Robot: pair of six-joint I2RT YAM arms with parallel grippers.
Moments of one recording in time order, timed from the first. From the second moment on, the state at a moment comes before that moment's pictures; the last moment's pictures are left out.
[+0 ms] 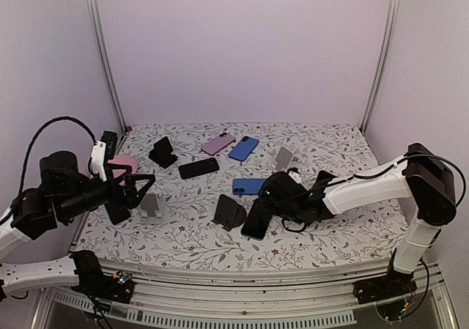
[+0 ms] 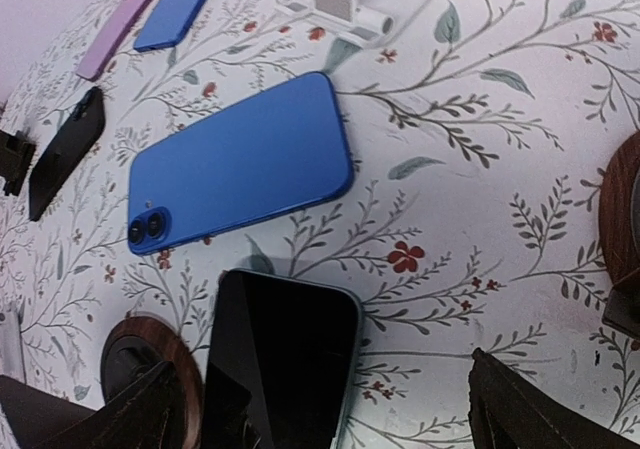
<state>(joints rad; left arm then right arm) -0.87 0.54 0.71 -0.48 -0.24 -0.34 1.01 1.76 0.96 -0.14 0.52 1.14</state>
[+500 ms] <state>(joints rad) -0.87 0.55 0.71 -0.48 -0.24 -0.34 0.97 1.85 1.00 -0.24 0.59 1.30</state>
